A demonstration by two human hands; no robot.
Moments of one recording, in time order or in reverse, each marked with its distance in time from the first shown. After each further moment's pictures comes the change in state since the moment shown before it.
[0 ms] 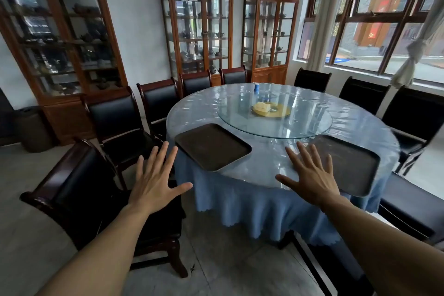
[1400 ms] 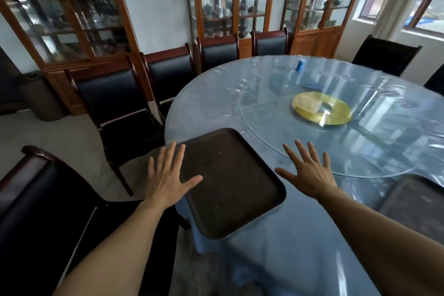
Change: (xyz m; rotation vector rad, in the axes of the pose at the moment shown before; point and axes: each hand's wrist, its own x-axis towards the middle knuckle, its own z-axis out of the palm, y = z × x) left_hand 0.370 -0.066 0.252 -0.036 -0.244 -0.249; right_hand 0.481 0.014 0.176 0.038 -0.214 -0.111
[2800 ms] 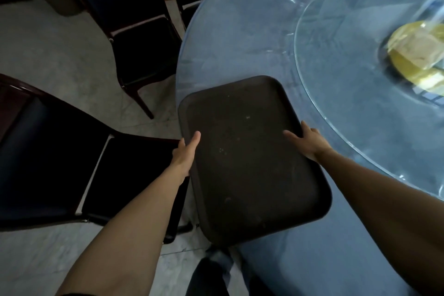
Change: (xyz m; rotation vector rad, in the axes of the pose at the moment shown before) left_hand 0.111 -0.011 0.128 -1.082 -0.424 -1.132; right_hand 0.236 -0.032 0.158 0.422 -0.556 0.200
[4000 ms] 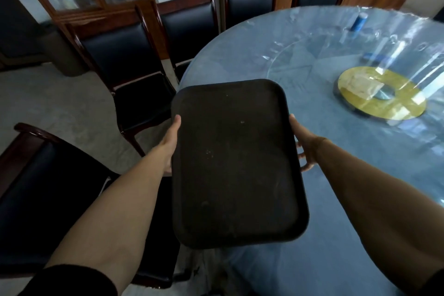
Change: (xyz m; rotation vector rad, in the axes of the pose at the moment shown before) left_hand -0.083 0.106 -0.040 -0.201 -0.164 0.020; right_hand -0.081 -0.044 -0.094 0.728 -0.190 0.283
